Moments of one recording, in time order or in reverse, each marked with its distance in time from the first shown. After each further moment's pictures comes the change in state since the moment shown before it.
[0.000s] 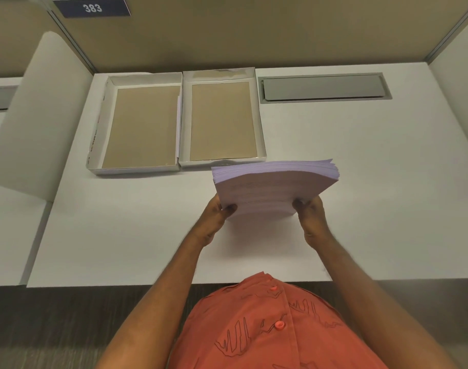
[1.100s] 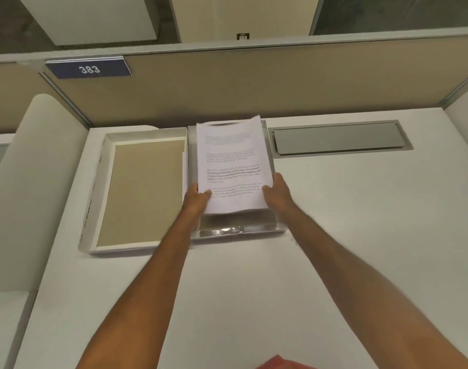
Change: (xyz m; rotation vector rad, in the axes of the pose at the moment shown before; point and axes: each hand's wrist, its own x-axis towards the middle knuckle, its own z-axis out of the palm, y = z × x) left_hand 0.222 0.102 -0.130 0.146 0.441 -0.219; right_hand 0.239 -0.085 0.155 -0.275 -0.039 0.165
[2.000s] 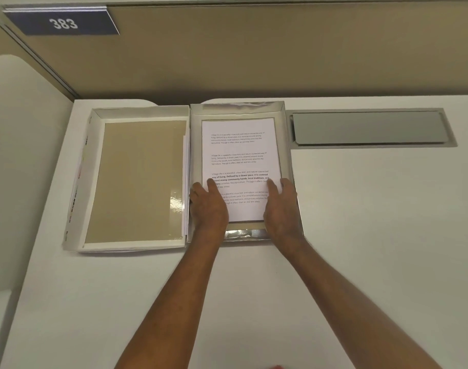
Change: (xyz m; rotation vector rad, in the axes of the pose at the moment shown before) left_hand 0.013 -0.025 0.042 0.947 0.190 0.142; right_hand 0.011 0.054 0.041 -0.800 0.182 -0.404
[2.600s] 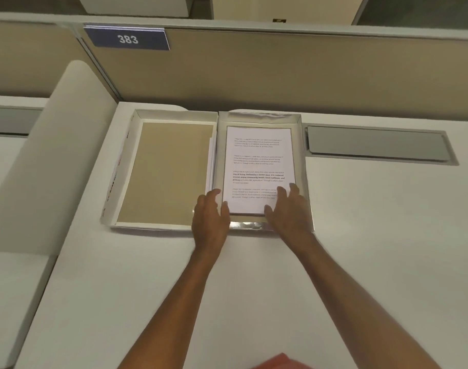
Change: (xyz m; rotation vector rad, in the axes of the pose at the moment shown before) left_hand -0.076 -0.062 -0.024 -0.489 0.290 0.071; right_hand -0.034 -0.040 -0.036 -0.048 -0.205 0.098
